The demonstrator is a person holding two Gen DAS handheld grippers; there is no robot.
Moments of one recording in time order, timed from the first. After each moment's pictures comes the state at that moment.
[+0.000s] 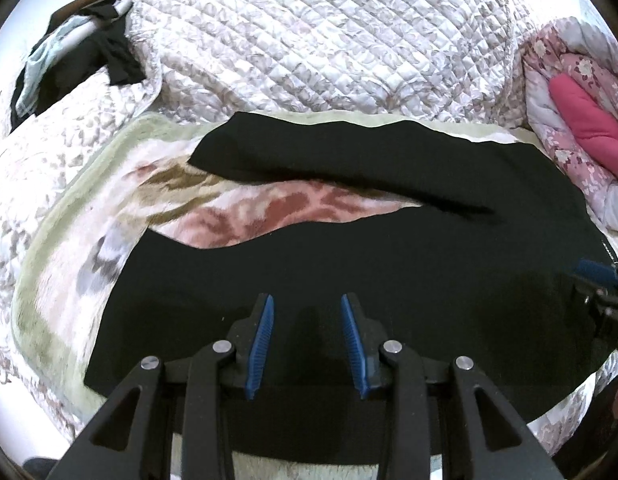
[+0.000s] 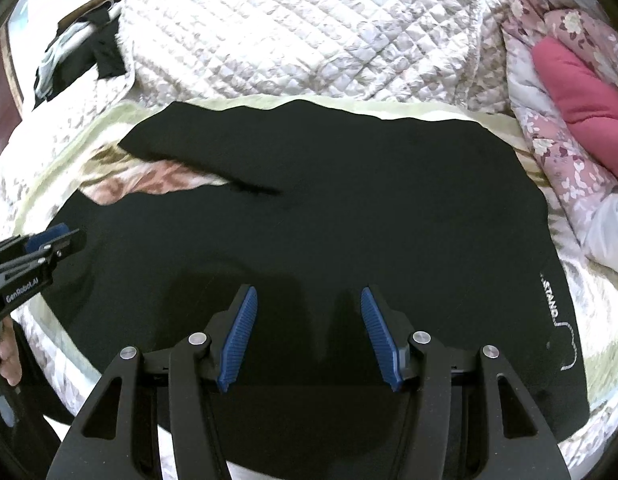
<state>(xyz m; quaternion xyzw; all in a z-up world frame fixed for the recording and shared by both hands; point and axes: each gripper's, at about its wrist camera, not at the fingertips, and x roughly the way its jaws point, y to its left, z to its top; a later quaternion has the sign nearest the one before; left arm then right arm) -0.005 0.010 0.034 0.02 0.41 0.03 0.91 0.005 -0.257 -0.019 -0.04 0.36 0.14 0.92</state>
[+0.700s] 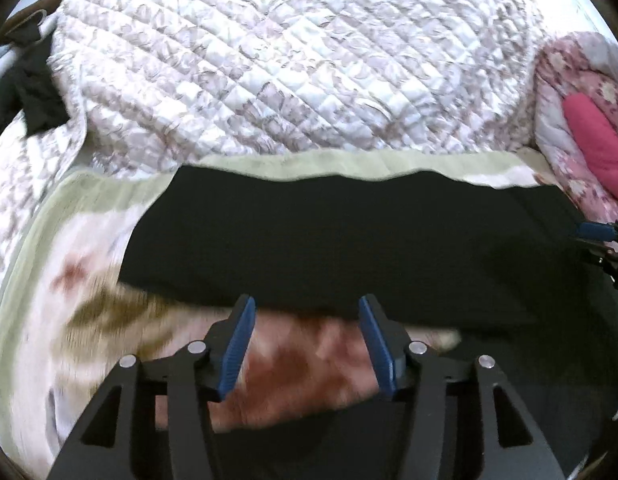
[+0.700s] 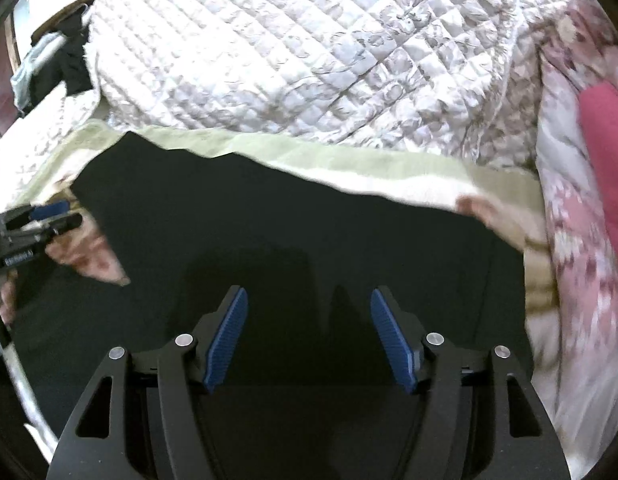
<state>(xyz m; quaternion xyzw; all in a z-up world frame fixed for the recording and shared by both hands) 0.152 0.027 0.039 0.03 0.41 -0.04 0.91 0.159 -0.290 0.019 -0.09 0.37 0.16 0.91</state>
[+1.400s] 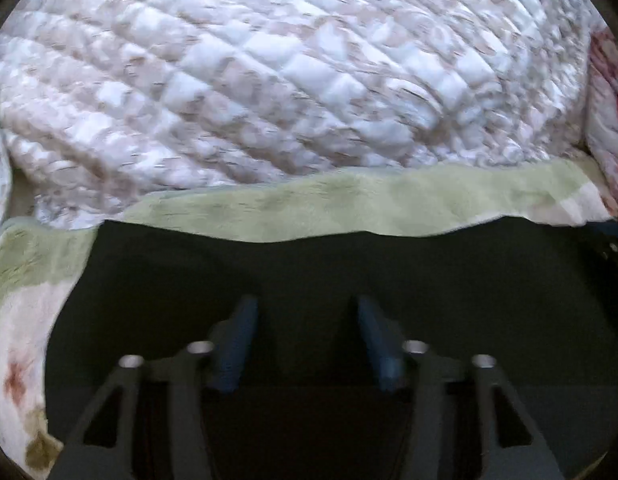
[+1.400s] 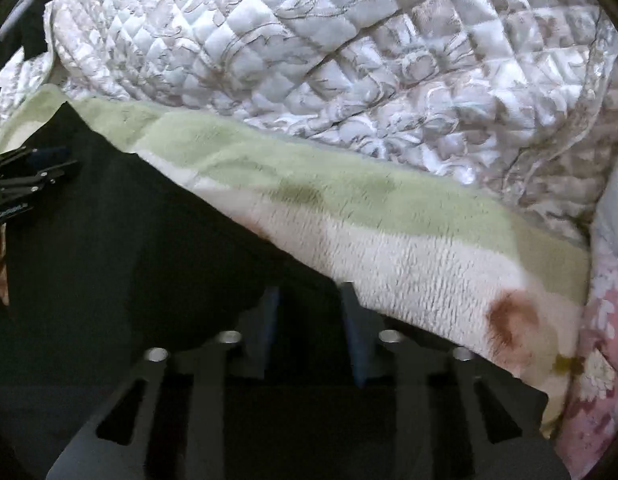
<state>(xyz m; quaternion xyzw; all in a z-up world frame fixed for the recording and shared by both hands) 0.274 0.003 -0.009 0.06 0.44 -0.04 0.90 0.276 -0.274 -0.020 -0.16 0.44 0.16 0.87</state>
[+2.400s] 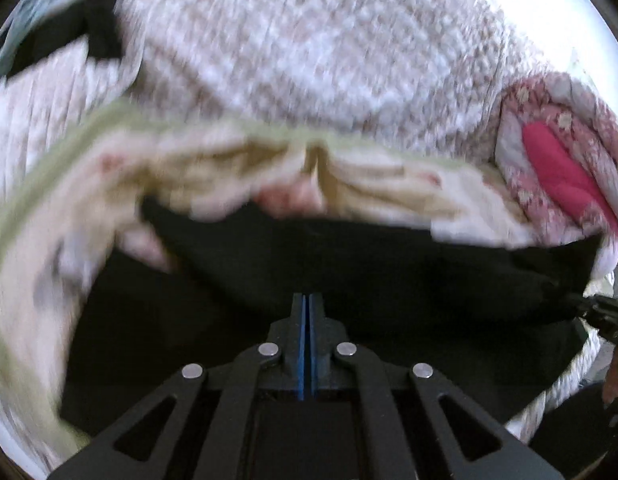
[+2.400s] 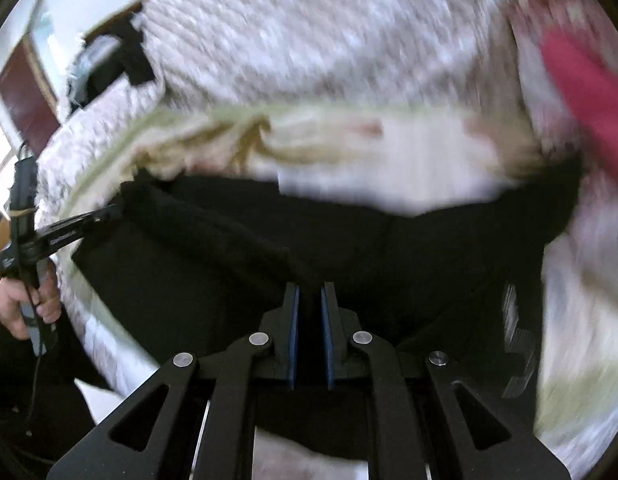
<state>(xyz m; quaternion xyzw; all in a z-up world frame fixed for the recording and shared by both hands) 0.006 0.048 0.032 -0.07 0.41 -0.06 0.91 -0.004 -0.290 0.012 0.00 0.43 0.20 0.88</state>
